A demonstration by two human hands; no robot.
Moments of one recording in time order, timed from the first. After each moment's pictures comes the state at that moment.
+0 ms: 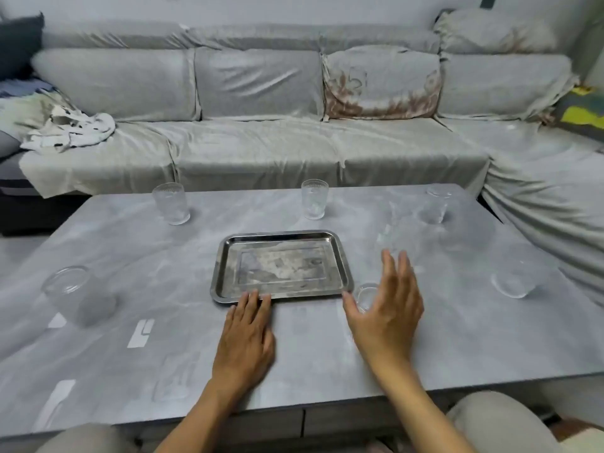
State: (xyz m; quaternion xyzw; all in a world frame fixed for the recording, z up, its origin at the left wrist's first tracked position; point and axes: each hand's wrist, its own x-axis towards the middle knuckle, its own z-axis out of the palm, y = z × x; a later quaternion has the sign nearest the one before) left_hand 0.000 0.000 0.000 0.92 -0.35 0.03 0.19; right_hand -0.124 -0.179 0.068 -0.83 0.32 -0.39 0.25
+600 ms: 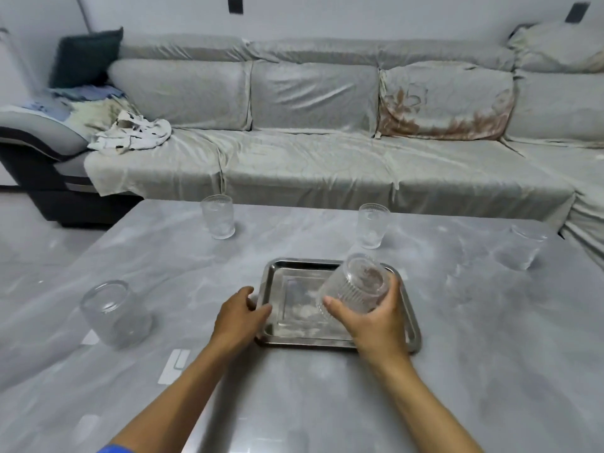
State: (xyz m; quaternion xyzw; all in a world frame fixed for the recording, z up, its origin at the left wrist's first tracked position) left_hand 0.133 0.022 0.040 0.90 -0.06 -0.10 0.41; right_hand -0.004 -0.153 0.084 -0.75 0.26 -0.30 0.54
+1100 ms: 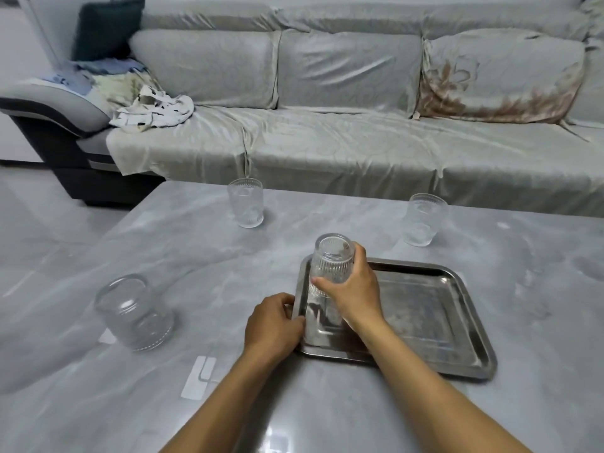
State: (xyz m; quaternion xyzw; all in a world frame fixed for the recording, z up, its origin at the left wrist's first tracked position) left_hand 0.155 0.019 0.020 0.91 -0.08 -0.09 0.39; right_hand 0.144 -0.136 0.023 -0.85 0.21 -0.22 0.43
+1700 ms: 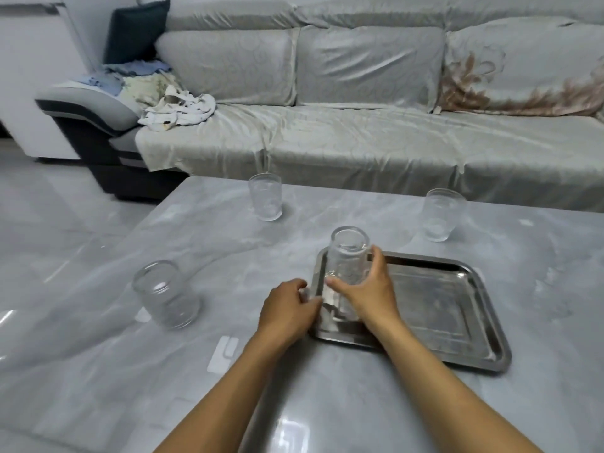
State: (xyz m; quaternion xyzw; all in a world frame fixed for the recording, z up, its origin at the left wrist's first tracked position) left_hand 0.146 0.028 0.043 0.92 -0.10 -0.08 0.37; right_hand 0.125 -0.128 0.025 -0.84 0.22 -0.18 0.46
